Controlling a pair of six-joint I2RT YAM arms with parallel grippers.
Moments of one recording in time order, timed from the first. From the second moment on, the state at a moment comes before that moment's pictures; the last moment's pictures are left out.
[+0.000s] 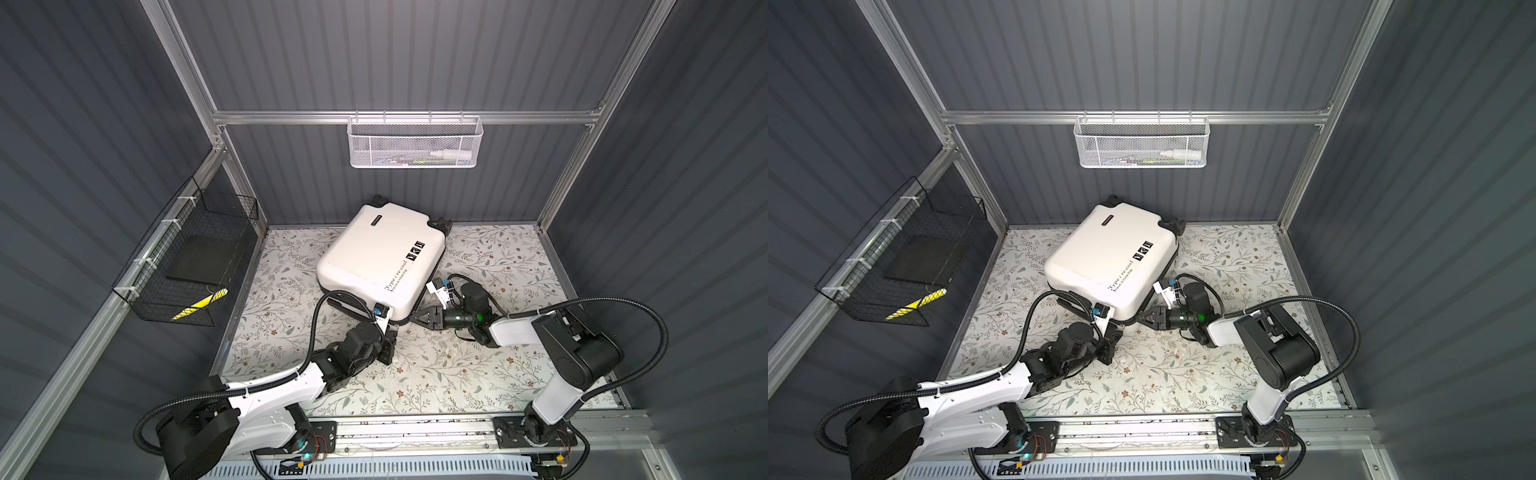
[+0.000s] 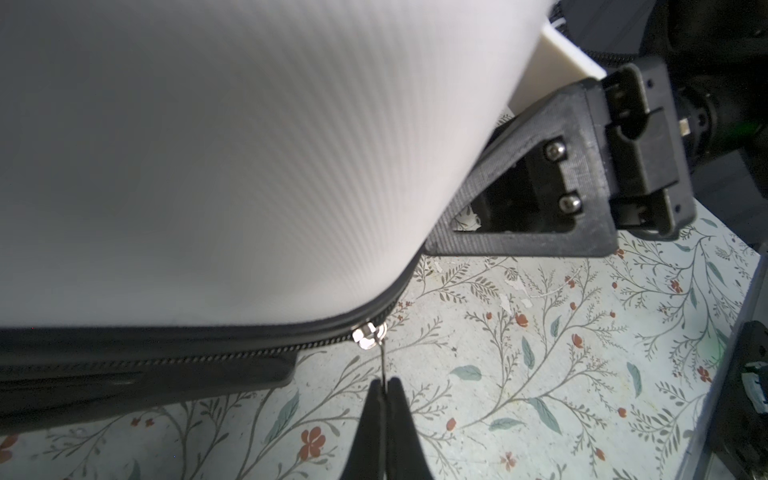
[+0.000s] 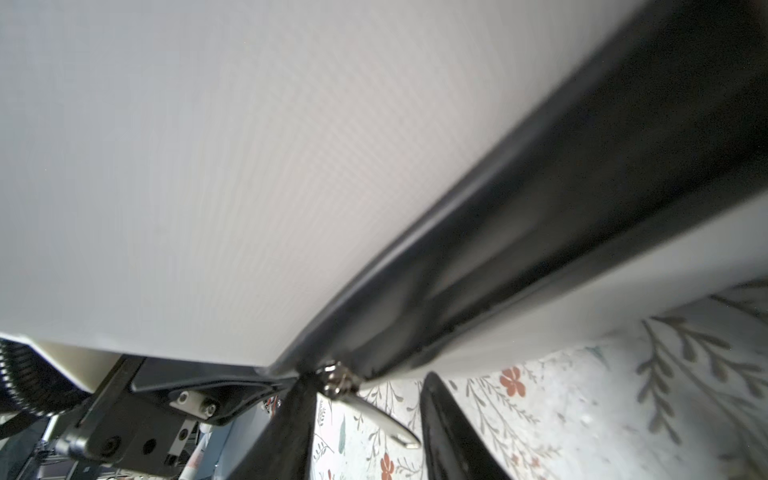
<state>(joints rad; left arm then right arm) -0.94 1.14 0.44 0.17 -0.11 -0.38 0.50 1.71 0.60 0.68 -0.87 0.68</state>
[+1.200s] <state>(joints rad) -0.94 1.15 0.44 0.14 -0.11 -0.38 0.60 1.70 0.48 0.92 -0.73 0.81</state>
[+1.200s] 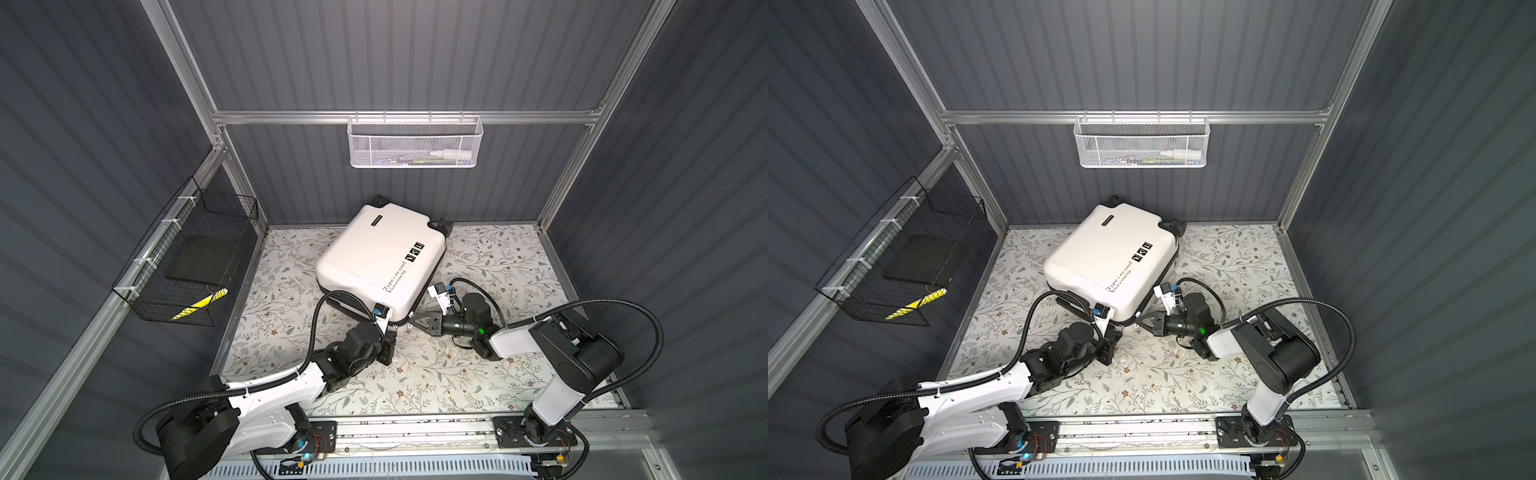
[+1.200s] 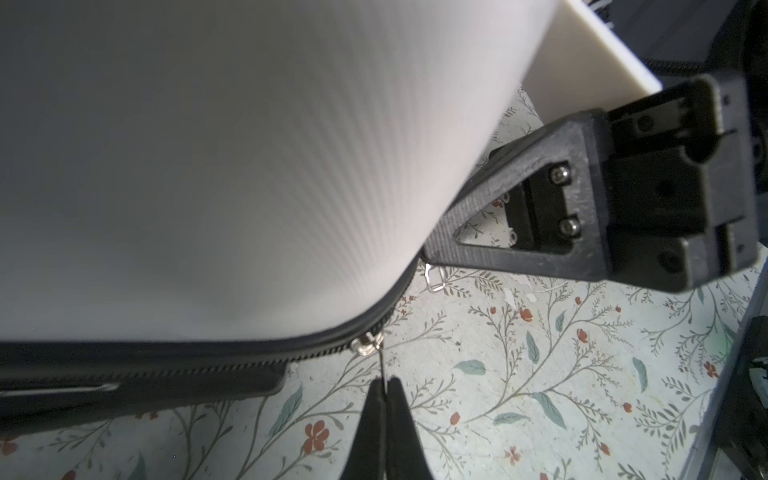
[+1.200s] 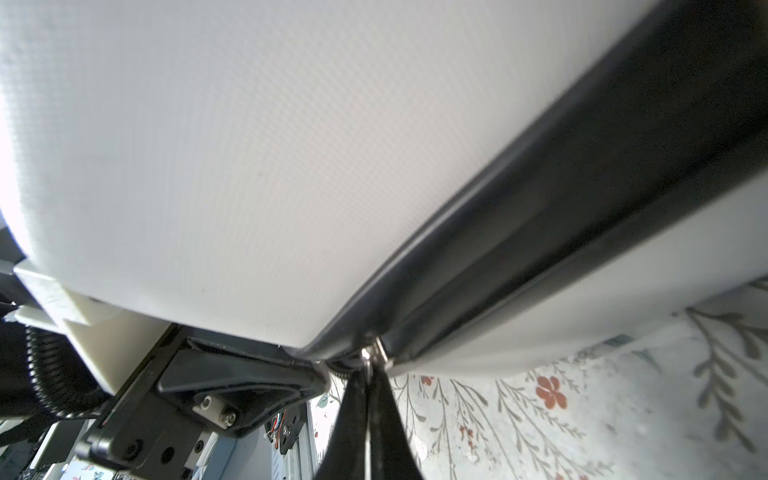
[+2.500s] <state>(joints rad) -0.94 1.11 0.44 0.10 -0.12 -0.36 0.67 1.95 0.39 1.51 -0.63 1.03</state>
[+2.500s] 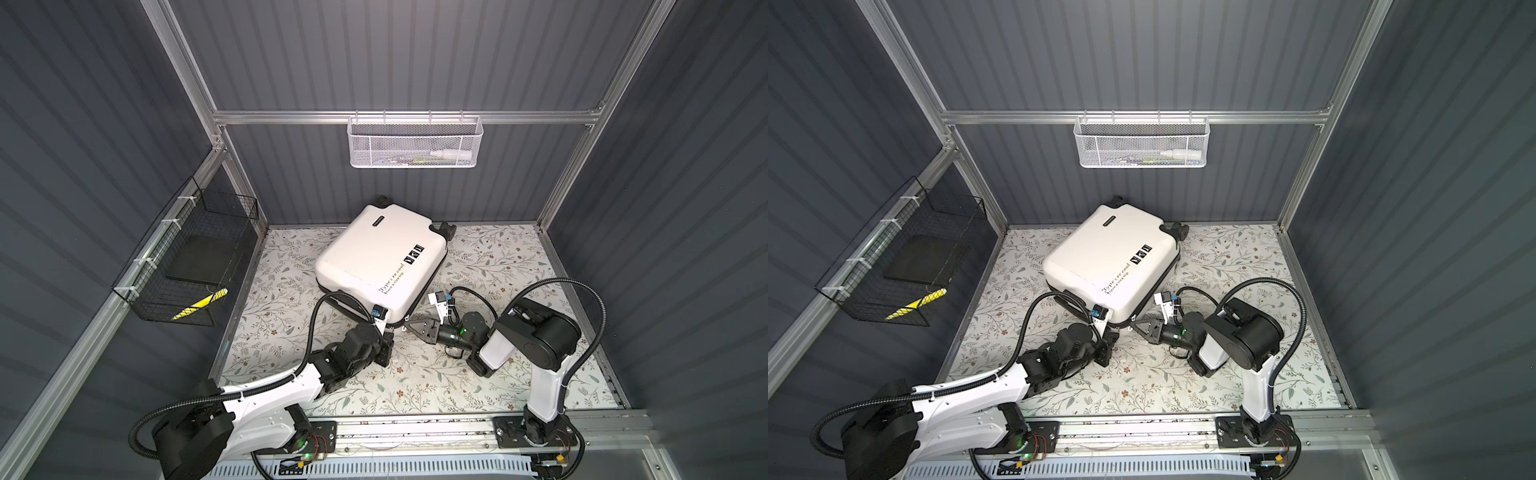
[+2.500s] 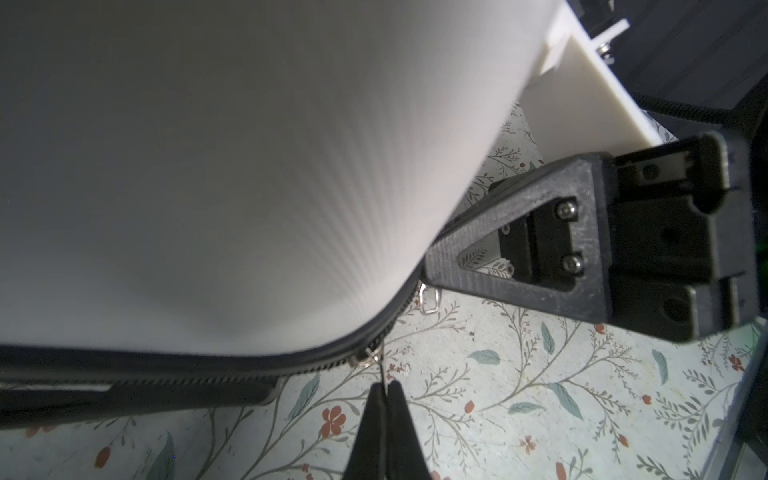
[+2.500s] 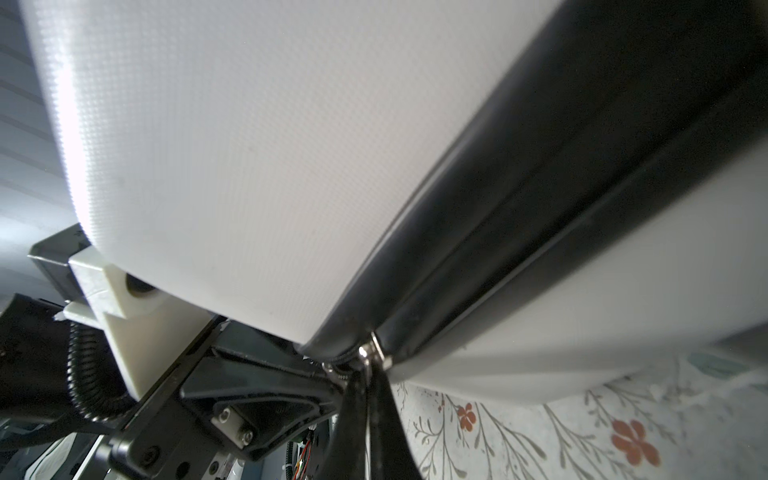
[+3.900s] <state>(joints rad) -1.04 1.26 0.57 0.15 -0.20 -0.32 0.66 1.98 0.27 1.40 -0.74 1.04</state>
